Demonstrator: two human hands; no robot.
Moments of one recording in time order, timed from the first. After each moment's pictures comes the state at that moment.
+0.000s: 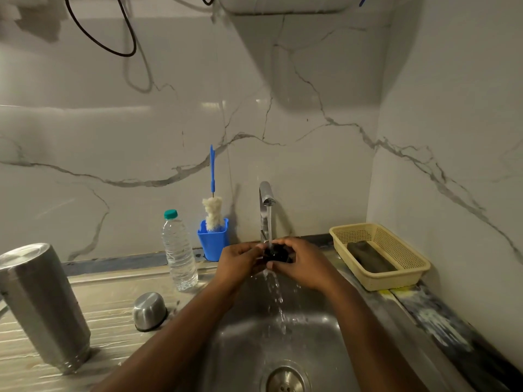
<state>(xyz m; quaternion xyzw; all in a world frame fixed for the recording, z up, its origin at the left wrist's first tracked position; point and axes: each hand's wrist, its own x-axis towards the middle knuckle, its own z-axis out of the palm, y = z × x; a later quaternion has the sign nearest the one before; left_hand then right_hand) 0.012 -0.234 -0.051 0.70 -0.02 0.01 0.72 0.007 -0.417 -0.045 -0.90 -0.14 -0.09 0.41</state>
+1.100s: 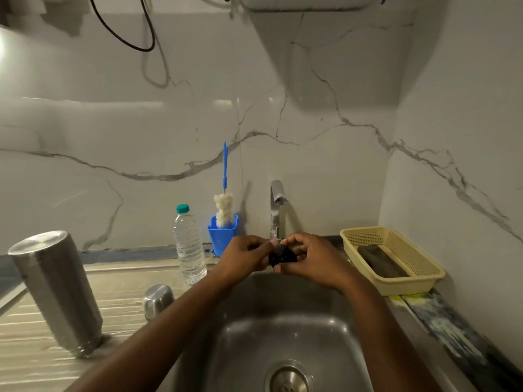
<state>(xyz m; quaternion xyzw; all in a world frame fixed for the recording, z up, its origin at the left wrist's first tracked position) 0.002 -0.216 -0.031 0.82 -0.09 0.03 0.56 -0.004 -0.421 -0.022 -0.89 -0.17 -0.04 0.42</state>
